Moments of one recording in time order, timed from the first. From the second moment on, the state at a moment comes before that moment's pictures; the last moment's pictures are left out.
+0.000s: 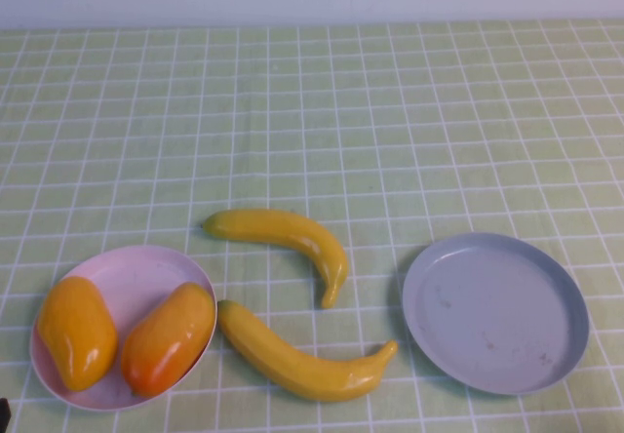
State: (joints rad) right arm 0.00 -0.01 0.02 0.12 0.35 -0.03; left arm -0.15 -0.01 0.03 0.02 0.37 0.01
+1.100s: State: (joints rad) right arm 0.00 -0.01 0.02 0.52 0.20 -0.03; left arm -0.15 -0.01 0.03 0.02 0.38 0.02
